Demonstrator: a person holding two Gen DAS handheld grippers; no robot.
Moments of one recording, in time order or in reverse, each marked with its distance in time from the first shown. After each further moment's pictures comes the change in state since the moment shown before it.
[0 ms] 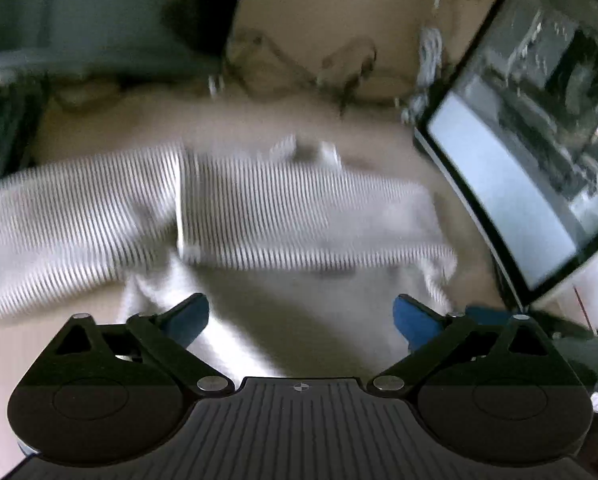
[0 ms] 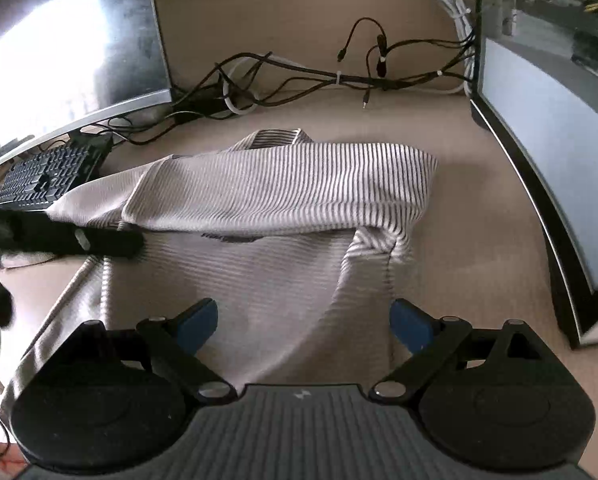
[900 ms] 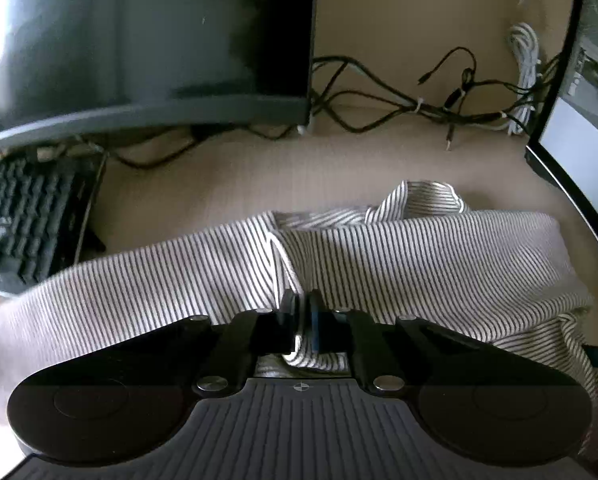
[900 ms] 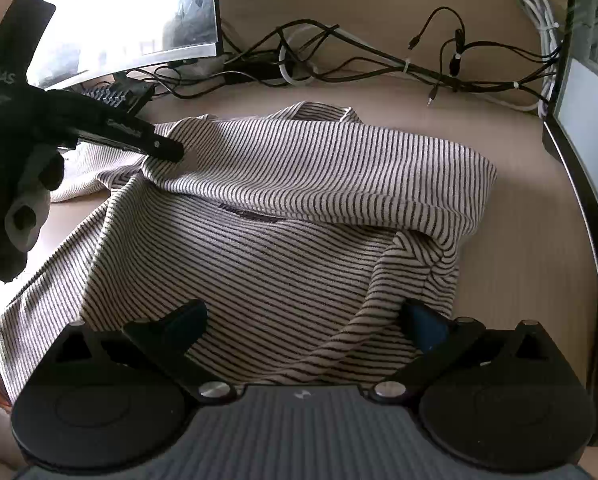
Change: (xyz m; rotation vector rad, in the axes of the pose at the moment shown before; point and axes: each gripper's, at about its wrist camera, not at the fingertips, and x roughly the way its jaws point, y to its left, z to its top) left arm 0.056 0.015 0.029 0.089 -0.036 0.318; right arm 0.033 0.001 0.010 -0.209 0.061 0.120
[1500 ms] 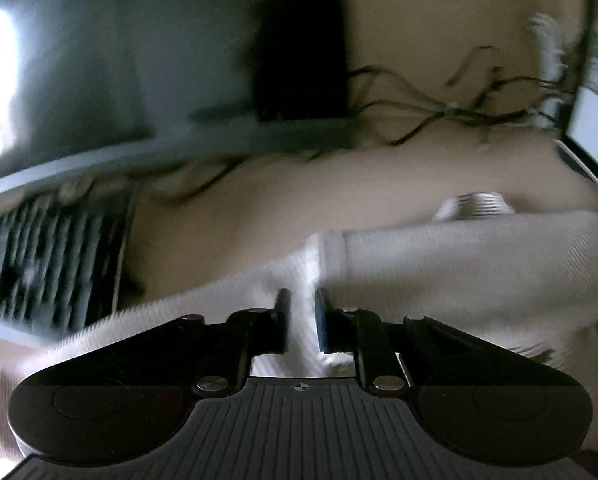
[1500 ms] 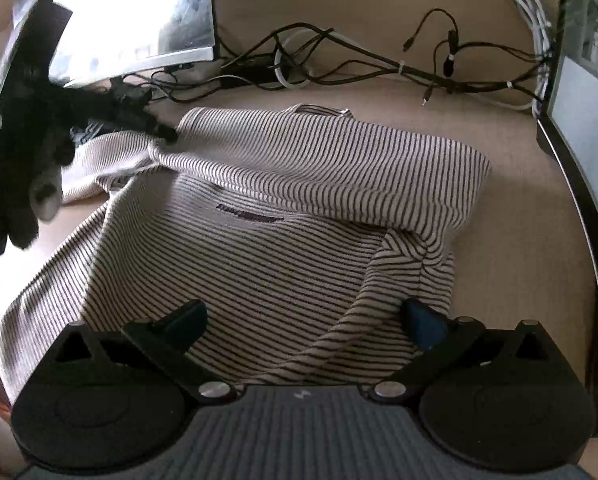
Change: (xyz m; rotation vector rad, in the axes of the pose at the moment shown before) left arm 0.013 0.021 0.012 0.009 -0.007 0.098; right arm -0.005 -0.003 -0.003 0.055 -0.018 0.001
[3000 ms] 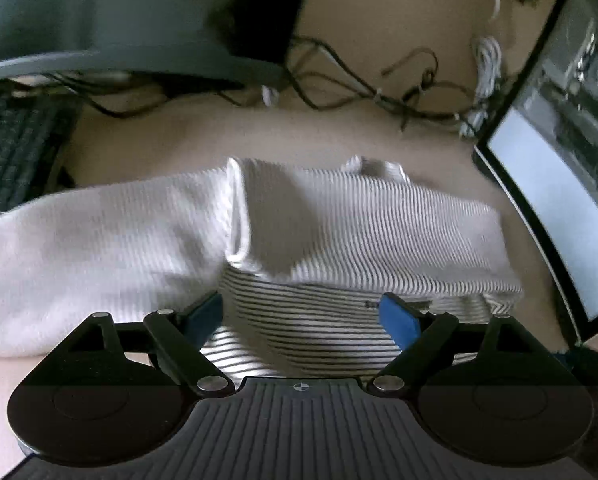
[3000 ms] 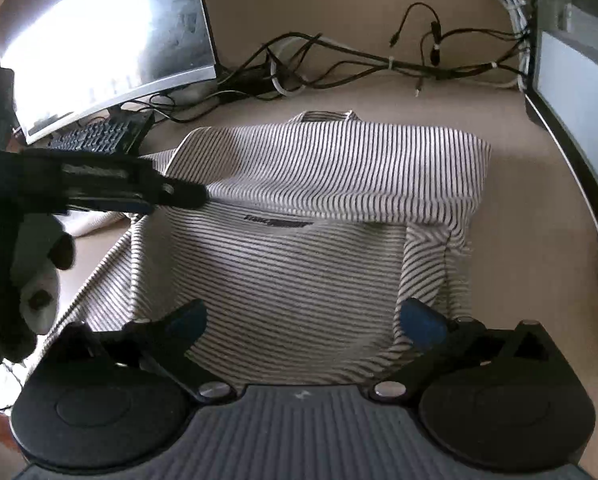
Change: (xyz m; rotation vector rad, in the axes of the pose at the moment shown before) left arm -0.050 0.002 -0.040 -0.134 0.047 -0.292; right arm -0.008 0.025 -0.018 0.103 -0.012 0.000
